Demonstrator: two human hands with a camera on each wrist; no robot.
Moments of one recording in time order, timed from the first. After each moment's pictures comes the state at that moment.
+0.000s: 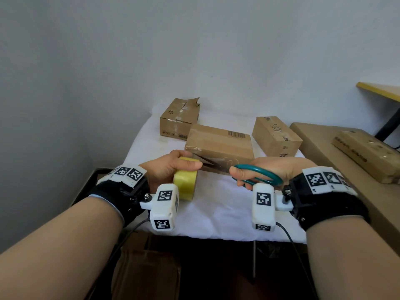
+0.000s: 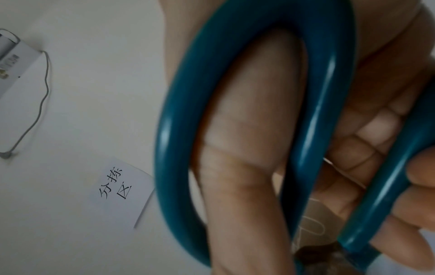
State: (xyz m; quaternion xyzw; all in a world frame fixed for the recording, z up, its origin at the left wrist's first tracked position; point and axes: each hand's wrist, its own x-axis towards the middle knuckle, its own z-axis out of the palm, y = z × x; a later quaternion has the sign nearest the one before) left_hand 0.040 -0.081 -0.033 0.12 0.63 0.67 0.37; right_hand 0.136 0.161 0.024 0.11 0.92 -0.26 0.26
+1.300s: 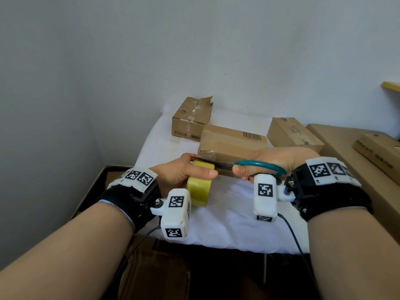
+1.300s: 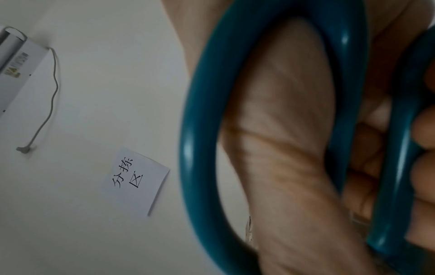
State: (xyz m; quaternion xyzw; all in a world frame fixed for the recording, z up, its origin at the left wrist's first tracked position) left_hand 0.032 -0.085 -0.036 0.24 0.56 0.67 0.41; right_hand 0.093 0.140 0.034 0.01 0.96 -0.14 0.26
